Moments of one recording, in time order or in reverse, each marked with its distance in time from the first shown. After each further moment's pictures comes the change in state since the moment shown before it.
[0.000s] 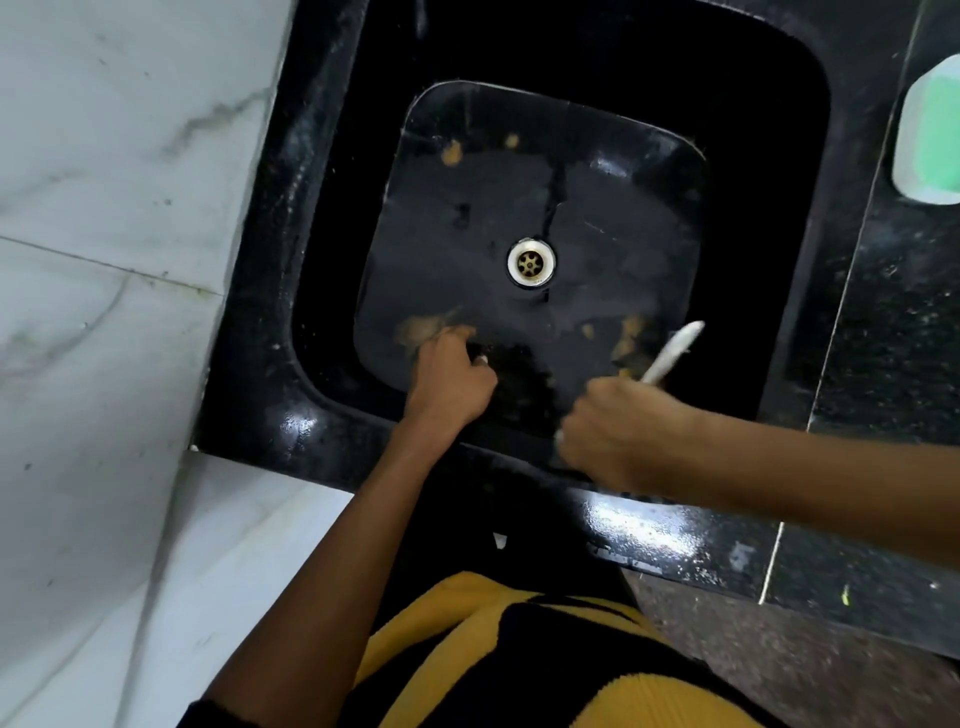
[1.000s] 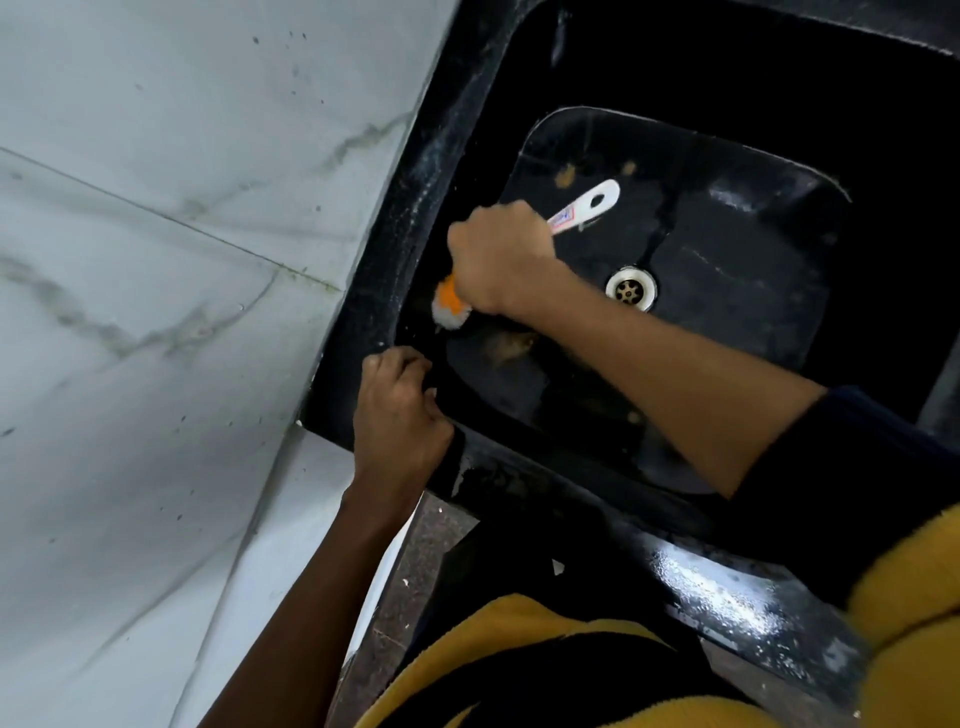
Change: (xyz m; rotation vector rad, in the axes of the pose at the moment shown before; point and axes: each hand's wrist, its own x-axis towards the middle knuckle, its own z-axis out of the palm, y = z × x) left_hand -0.052 -0.072 -0.083 0.377 0.504 0.201; right_hand 0.173 0.060 -0.115 0.232 0.423 0.437
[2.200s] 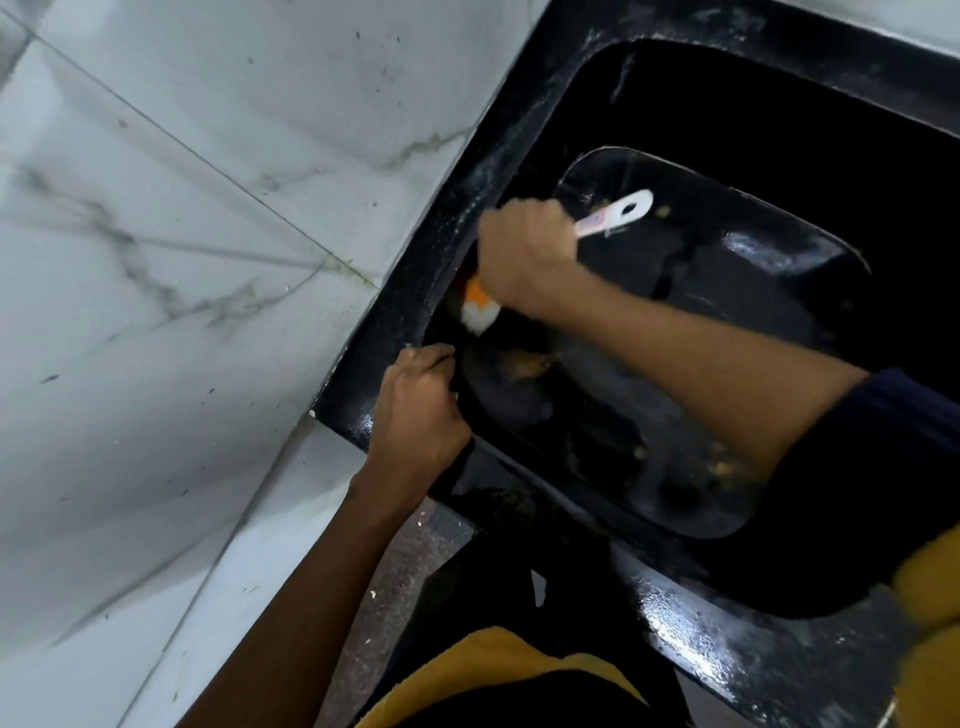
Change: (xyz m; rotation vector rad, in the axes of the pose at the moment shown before) left_hand 0.014 0.001 -0.010 -0.010 -0.130 0.010; right_hand 0.022 -0.016 -0.002 -0.013 0.183 0.101
